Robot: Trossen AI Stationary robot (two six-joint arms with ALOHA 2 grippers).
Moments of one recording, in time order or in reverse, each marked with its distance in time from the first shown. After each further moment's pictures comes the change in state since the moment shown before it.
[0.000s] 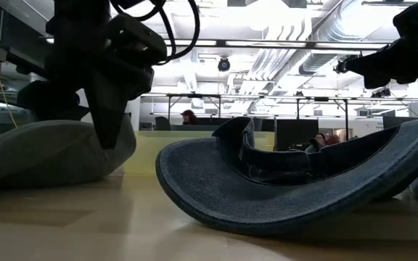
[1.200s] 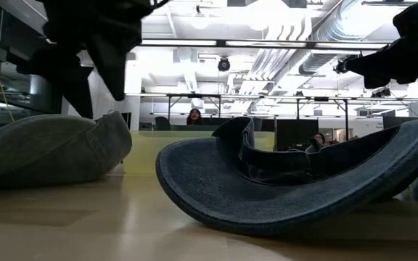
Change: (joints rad) left arm -0.048 -0.175 0.000 -0.131 -0.316 0.029; right arm 0.000 0.000 0.000 0.000 0.000 0.000
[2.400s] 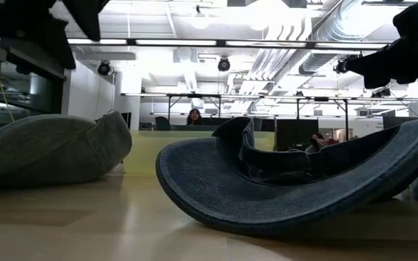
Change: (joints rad) left arm -0.134 -0.155 0.001 -0.049 -0.106 -0.201; right arm 0.000 0.000 0.000 0.000 0.000 0.000
